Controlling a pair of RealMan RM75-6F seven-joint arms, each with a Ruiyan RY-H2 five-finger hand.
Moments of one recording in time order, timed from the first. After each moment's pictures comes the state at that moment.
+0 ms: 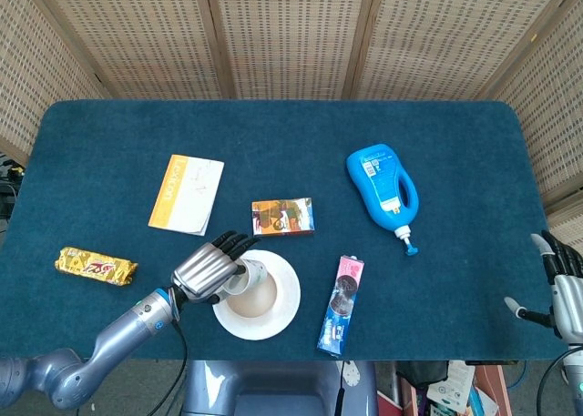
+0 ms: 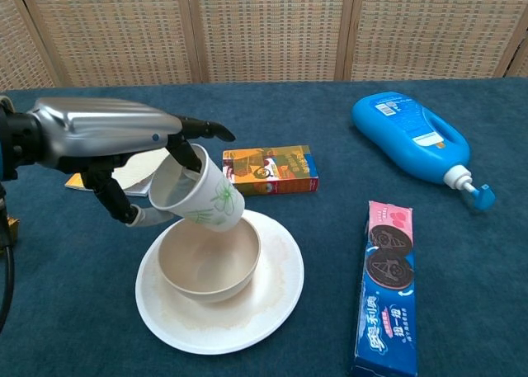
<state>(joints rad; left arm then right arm) -0.83 -1.25 -0.04 -1.98 1.13 0.86 0.56 0.06 -1.06 0.11 -1.60 -1.41 1.44 0.17</state>
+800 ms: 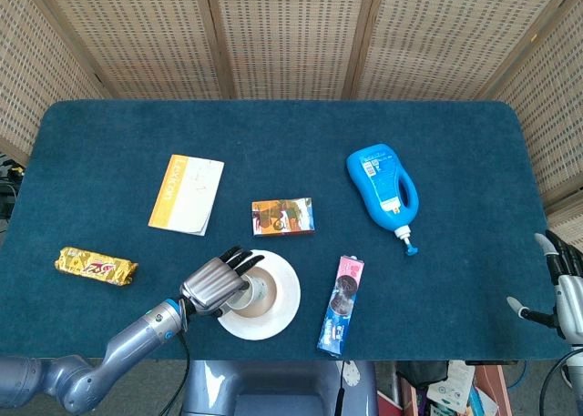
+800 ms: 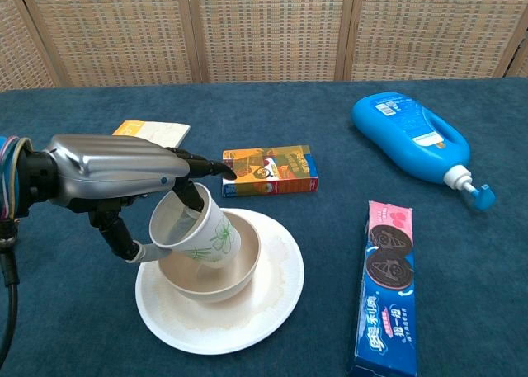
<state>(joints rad) -0.88 -1.31 0.02 -1.96 1.04 0.86 0.65 0.06 -1.06 0.11 -1.60 -1.41 1.44 0.18</state>
